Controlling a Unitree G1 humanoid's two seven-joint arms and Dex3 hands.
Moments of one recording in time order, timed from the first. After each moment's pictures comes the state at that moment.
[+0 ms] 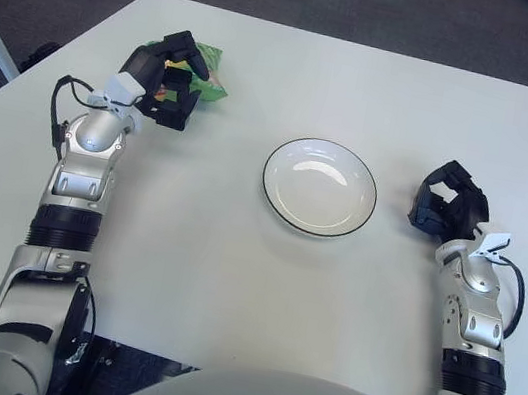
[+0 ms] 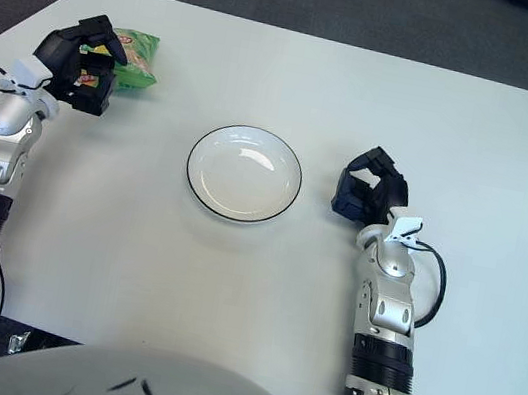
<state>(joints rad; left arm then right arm) -0.39 0.42 0.14 0.17 -0.01 -0.22 -0.25 -0.06 -0.17 -0.19 0.01 0.14 0.01 -0.02</state>
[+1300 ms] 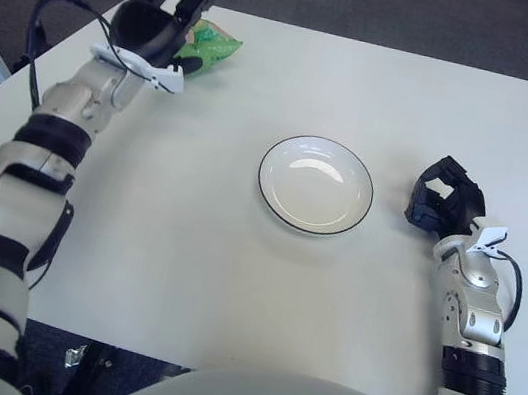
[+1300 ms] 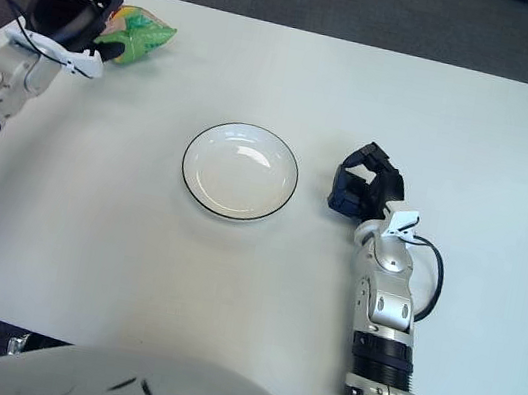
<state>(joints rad) -0.93 0.70 -0.37 0.90 0.94 -0.39 0.51 -0.06 -0.18 -0.17 -0.02 0.14 0.06 -0.01</state>
